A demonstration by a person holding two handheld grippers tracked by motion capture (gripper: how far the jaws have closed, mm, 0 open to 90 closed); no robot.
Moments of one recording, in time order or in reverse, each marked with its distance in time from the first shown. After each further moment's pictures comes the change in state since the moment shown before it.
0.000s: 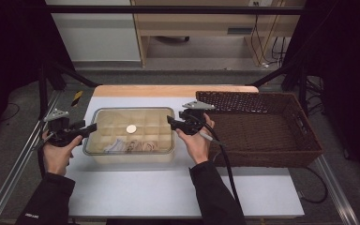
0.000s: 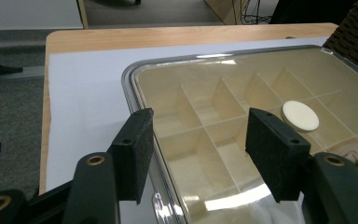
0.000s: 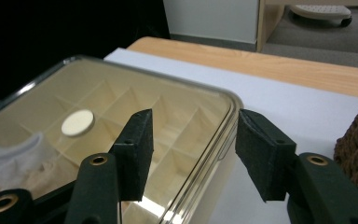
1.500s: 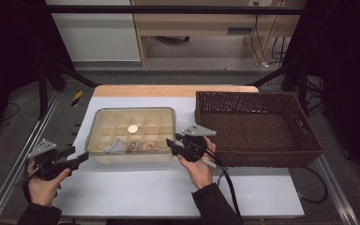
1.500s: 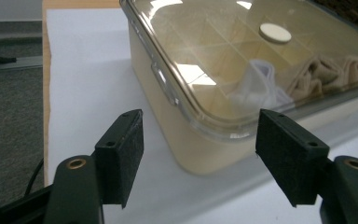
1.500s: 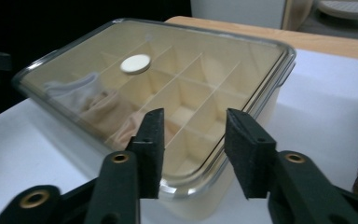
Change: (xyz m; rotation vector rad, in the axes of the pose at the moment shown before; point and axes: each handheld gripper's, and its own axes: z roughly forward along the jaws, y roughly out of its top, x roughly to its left) left arm -0.005 -0.076 -0.053 -0.004 -0.032 0.029; right arm 0.030 -0.053 -0.039 0.009 0.076 -0.058
